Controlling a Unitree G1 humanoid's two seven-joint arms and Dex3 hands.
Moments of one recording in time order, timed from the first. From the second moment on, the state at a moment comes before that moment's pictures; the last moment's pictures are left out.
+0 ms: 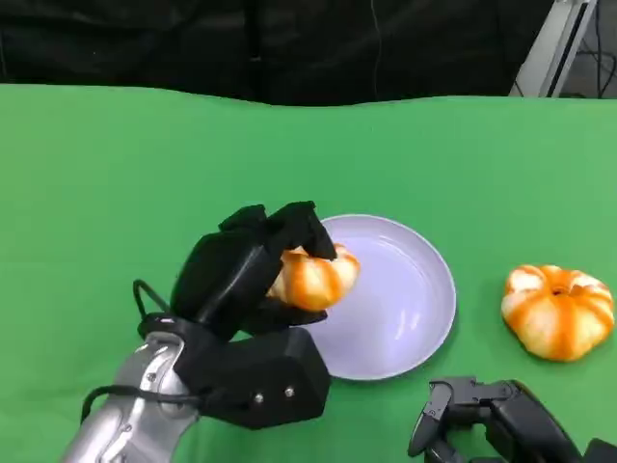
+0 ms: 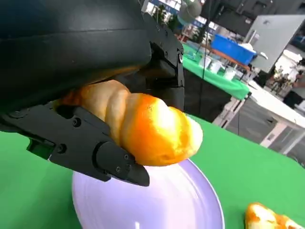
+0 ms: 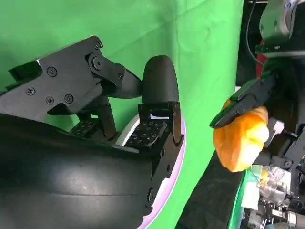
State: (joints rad) left arm -0.27 0.15 -0.35 0.23 0.59 -0.23 0.14; right arm -0.01 -0.08 0.14 0.64 0.01 -0.83 0.42
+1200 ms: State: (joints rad) left arm -0.54 0.03 -0.44 0.74 0.59 -0.38 0.15; right arm 0.01 -0.08 0.17 0.60 -0.02 -0.81 0.37
